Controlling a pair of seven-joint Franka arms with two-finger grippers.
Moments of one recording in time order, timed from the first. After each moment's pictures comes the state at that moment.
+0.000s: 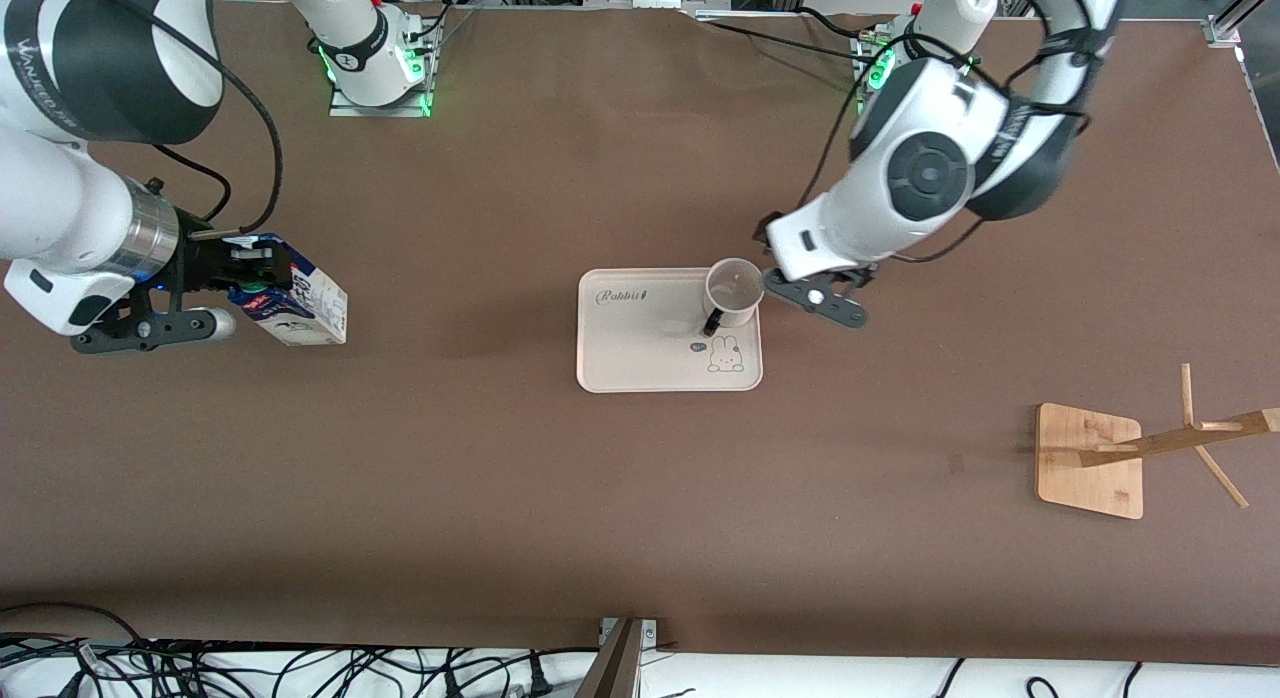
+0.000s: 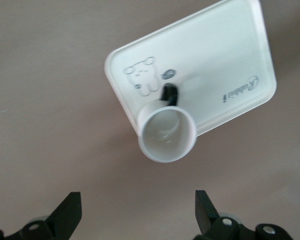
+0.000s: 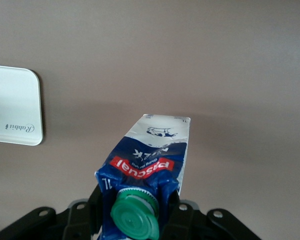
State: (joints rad) left arm -0.27 0.28 -0.26 -1.78 -0.14 1.92 -0.07; right arm 0.64 0.39 -0.65 -1.28 0.25 1.42 -0.10
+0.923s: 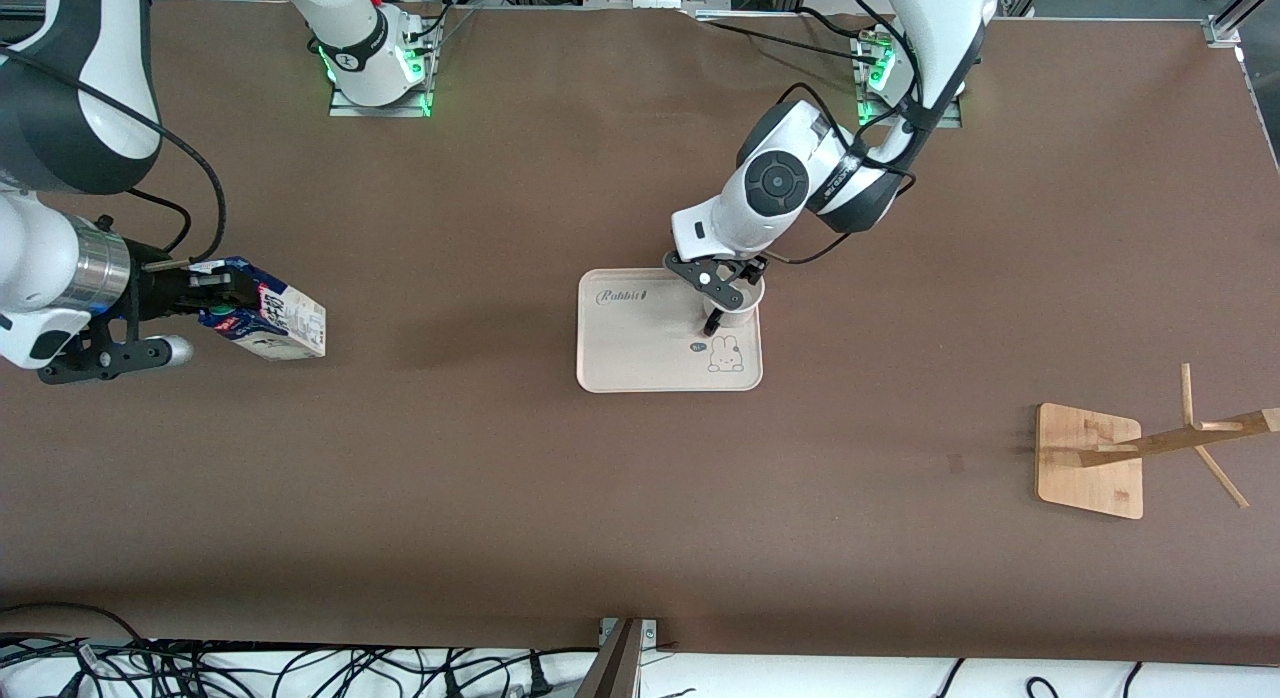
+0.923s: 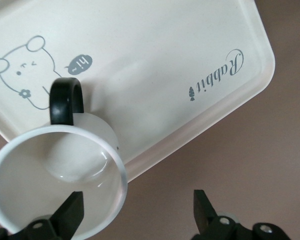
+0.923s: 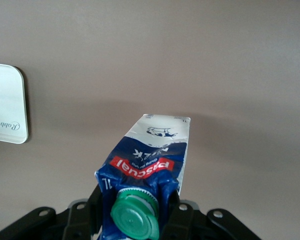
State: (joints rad) left arm -0.42 0.43 -0.29 -1.98 -0.16 2.32 -0.06; right arm 0.24 0.36 -0.23 -1.33 0.15 1.50 -0.16
